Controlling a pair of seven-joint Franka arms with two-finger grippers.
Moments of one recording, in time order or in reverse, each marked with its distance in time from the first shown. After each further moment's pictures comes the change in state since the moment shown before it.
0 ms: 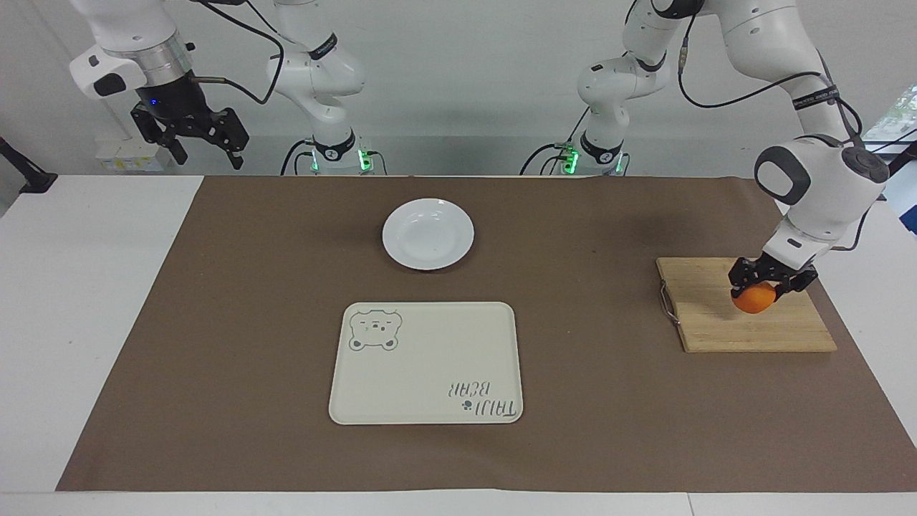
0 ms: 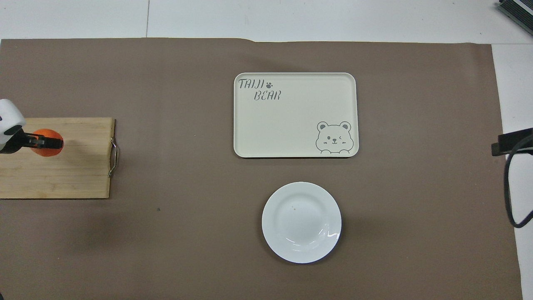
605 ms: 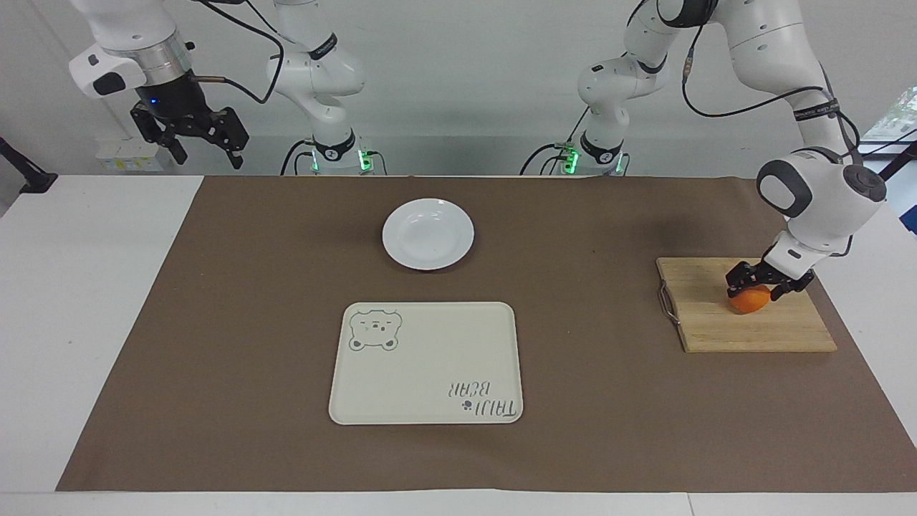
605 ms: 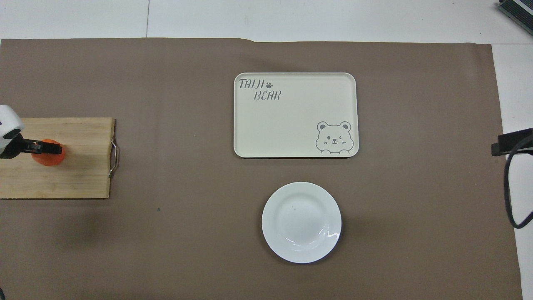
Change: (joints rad) left arm 0.076 0.098 0.027 -0.014 0.001 0.029 -0.003; right arm 0.000 0.000 0.000 0.004 0.000 0.000 0.000
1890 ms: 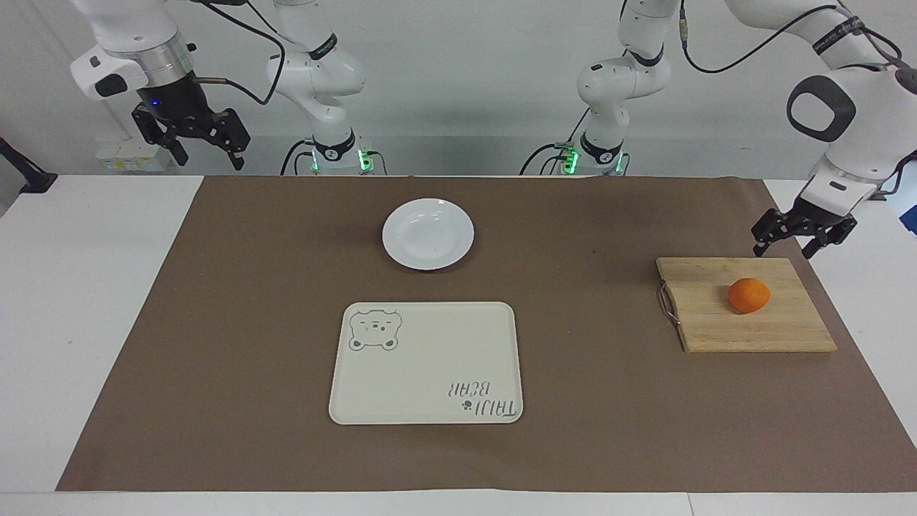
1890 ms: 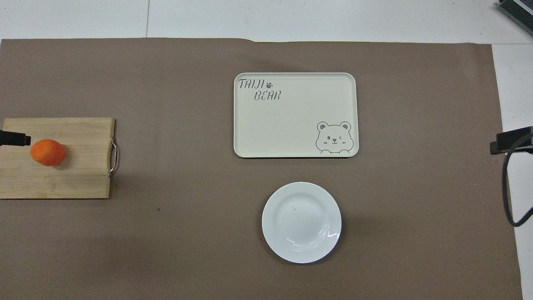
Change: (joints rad) left arm -0.040 -0.189 0.000 0.100 0.001 -0.218 -0.080; right arm 0.002 0.004 0.001 0.002 0.000 -0.005 0.000
